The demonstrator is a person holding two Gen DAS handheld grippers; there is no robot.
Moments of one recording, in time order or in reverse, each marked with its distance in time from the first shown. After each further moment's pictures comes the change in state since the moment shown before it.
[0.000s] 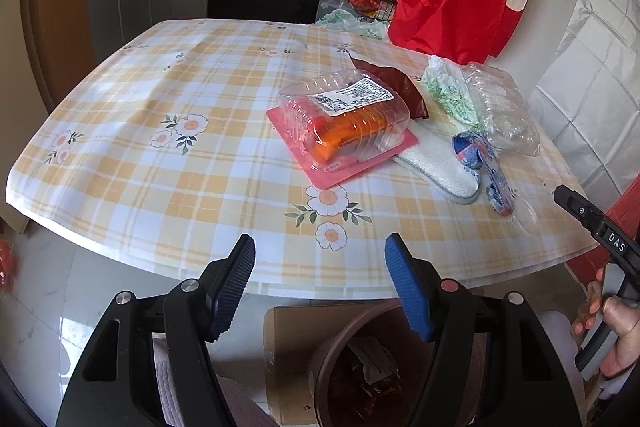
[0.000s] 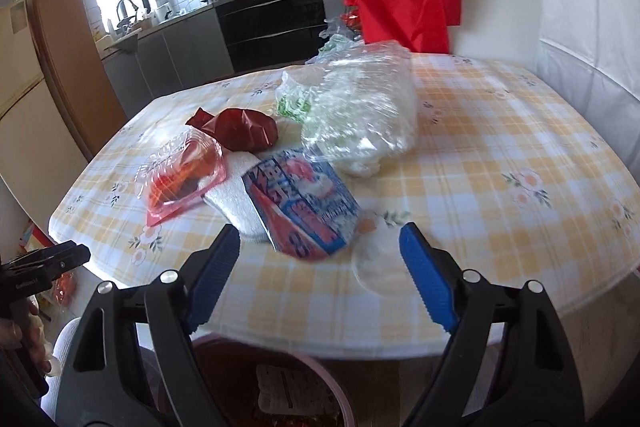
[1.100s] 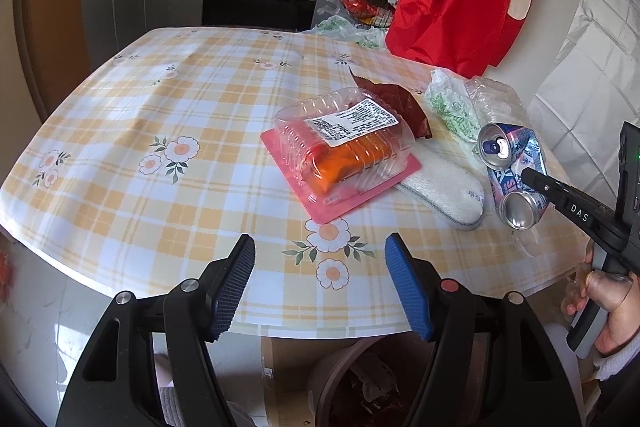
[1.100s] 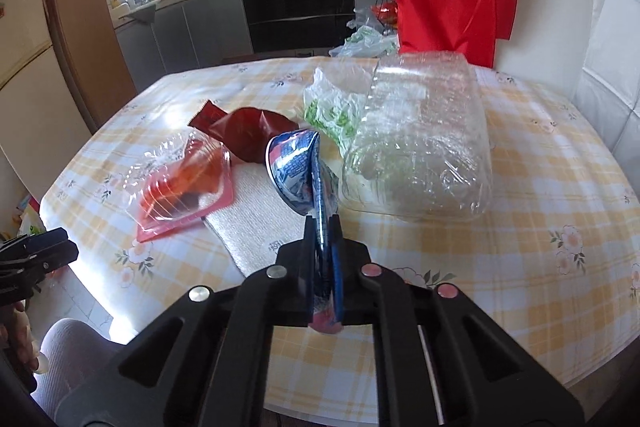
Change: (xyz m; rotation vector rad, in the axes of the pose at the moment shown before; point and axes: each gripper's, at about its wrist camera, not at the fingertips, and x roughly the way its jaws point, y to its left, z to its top) left arm 0.009 0.001 0.022 0.007 -0.023 -0.023; right arm 0.050 0.023 0.037 -0.110 0.048 0.024
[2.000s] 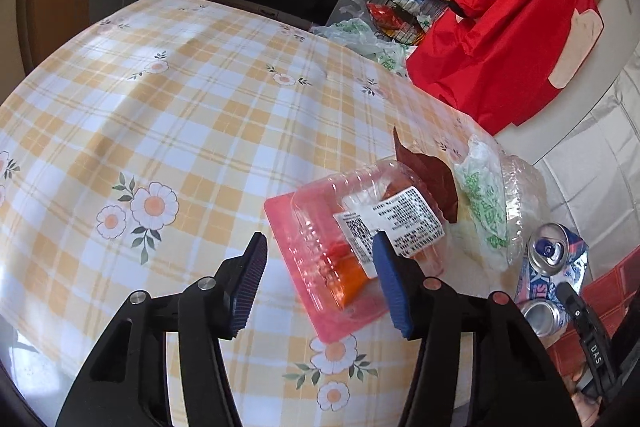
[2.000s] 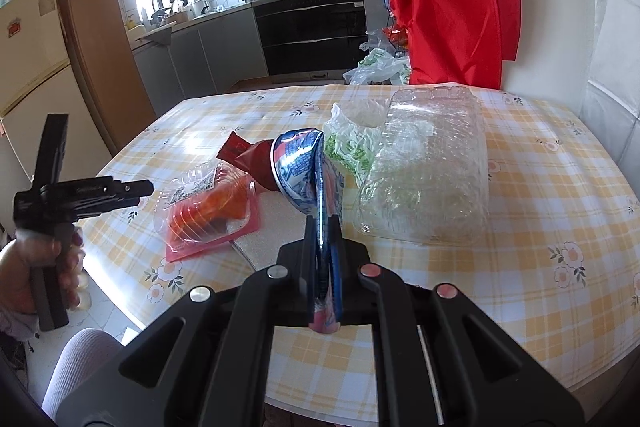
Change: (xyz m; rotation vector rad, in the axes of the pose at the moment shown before) left arm 0.077 0.052 0.082 -0.224 0.043 -0.097; right arm -0.021 0.003 0.012 0.008 -0.069 0.061
